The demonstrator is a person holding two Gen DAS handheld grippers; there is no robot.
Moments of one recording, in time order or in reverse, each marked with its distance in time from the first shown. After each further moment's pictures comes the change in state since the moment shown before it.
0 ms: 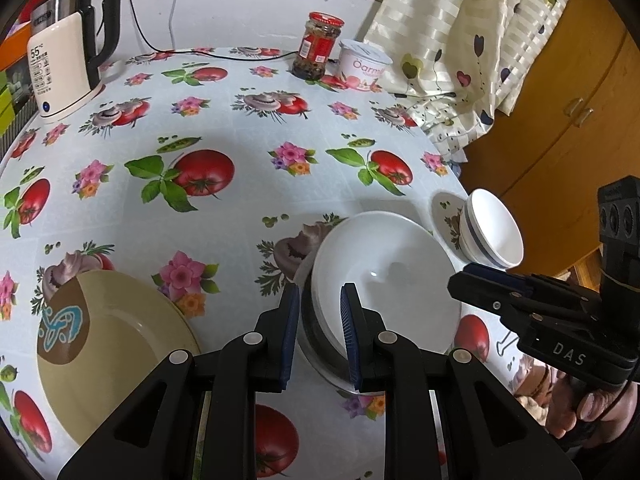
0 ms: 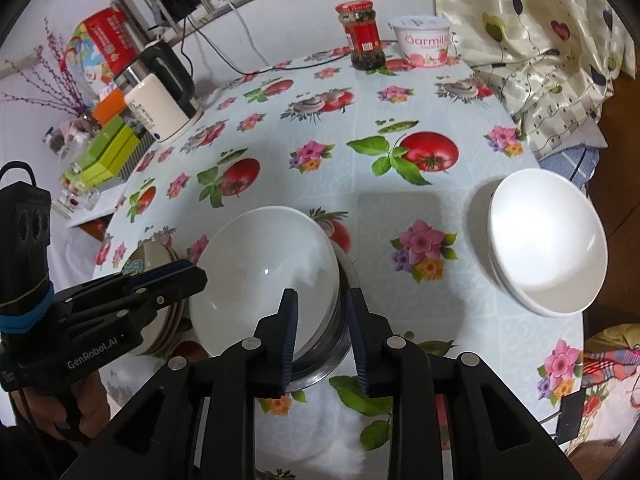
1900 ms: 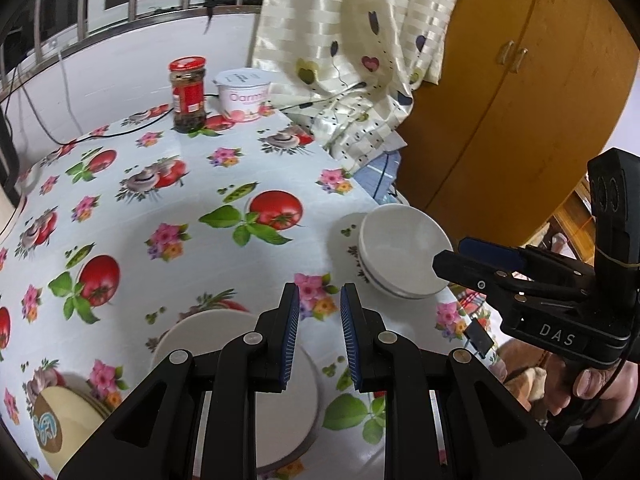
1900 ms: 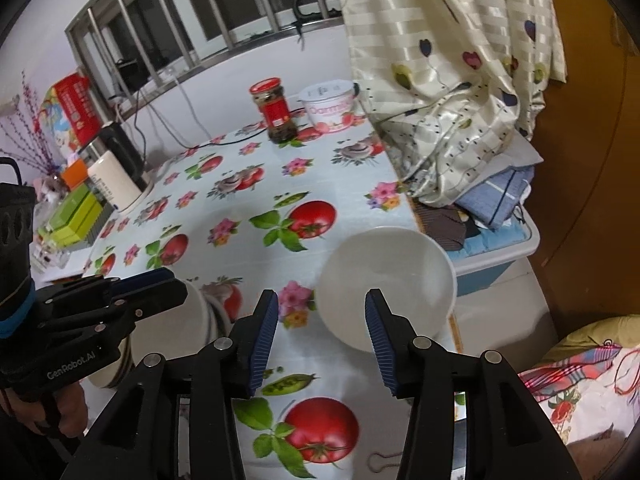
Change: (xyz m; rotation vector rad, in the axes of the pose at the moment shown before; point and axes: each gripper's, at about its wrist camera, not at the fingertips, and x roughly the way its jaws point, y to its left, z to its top) left arm 0.022 -0.125 0.042 0.288 -0.022 -0.085; right arm -0.073 -0.092 0.000 0.100 -0.210 -0.138
